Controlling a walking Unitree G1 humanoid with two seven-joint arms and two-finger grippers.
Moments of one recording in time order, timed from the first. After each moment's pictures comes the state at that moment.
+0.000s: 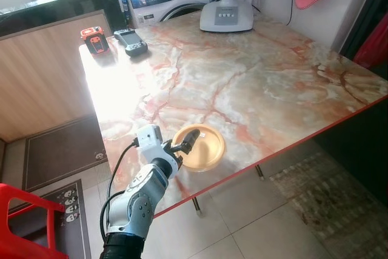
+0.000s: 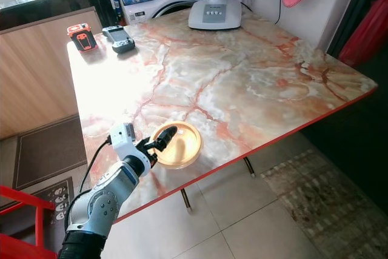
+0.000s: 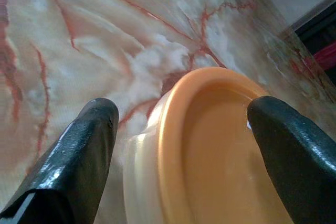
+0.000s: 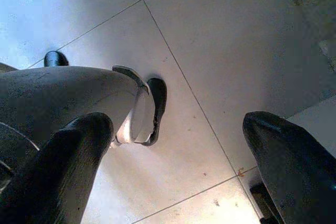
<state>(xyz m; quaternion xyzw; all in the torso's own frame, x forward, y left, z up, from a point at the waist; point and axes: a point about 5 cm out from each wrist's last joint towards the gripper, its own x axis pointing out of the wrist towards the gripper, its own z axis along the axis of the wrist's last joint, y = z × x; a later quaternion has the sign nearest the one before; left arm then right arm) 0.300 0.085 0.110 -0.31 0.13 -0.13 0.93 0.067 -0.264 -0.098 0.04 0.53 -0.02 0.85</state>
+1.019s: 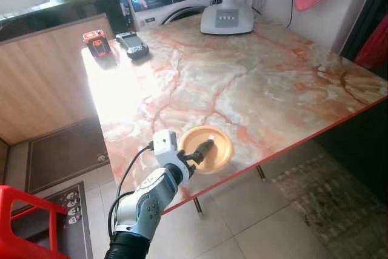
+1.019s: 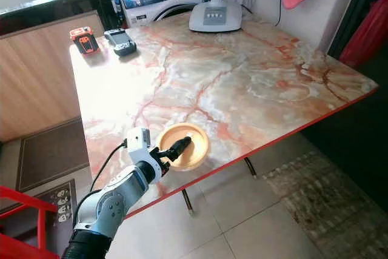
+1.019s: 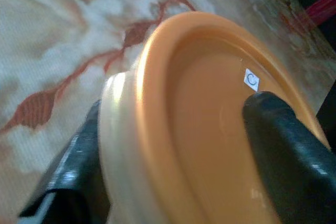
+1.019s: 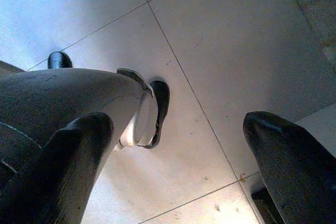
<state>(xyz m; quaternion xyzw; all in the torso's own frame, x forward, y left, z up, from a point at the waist) 0.294 0.061 0.101 -0.29 0.18 -0.18 0.92 0.069 -0.263 -0.098 0.03 0.53 -0.01 0.85</state>
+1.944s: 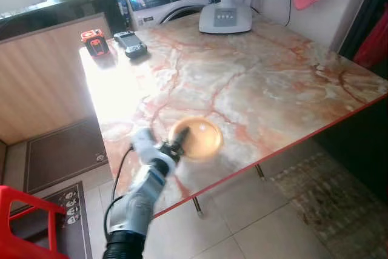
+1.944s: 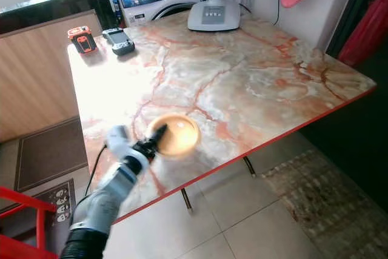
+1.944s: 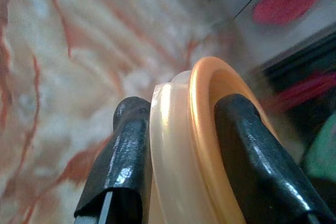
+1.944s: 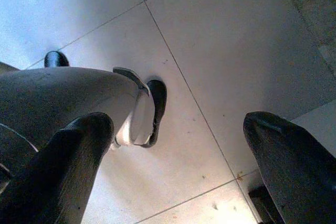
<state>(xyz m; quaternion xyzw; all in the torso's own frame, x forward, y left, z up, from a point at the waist) 0.308 0.098 0.110 -0.43 0.07 -0.13 0.89 0.067 -0.266 -0.097 0.03 0.53 -0.02 0.85</state>
